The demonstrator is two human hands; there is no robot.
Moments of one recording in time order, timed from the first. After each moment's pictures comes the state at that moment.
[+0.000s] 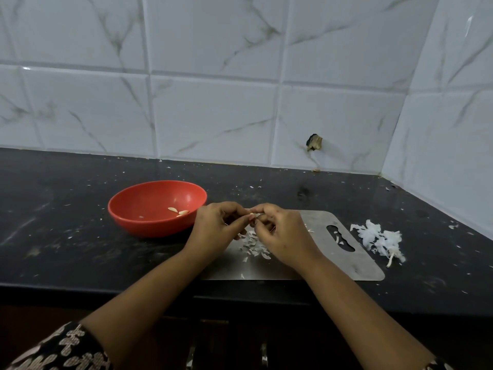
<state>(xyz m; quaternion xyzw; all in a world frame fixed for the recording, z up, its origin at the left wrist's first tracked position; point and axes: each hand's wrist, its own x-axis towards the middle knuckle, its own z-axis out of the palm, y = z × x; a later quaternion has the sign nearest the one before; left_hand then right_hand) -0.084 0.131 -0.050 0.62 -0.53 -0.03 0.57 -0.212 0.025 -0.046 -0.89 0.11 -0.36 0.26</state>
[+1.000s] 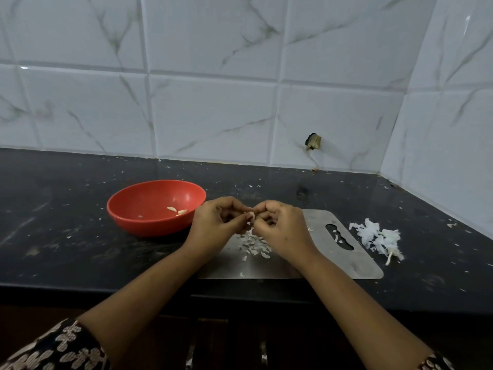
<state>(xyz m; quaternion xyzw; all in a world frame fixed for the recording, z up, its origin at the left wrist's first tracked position) -0.085 0.129 -0.049 0.56 -0.49 -0.12 0.65 -0.208 0.029 -0.044 -0.84 0.15 -0.39 0.35</state>
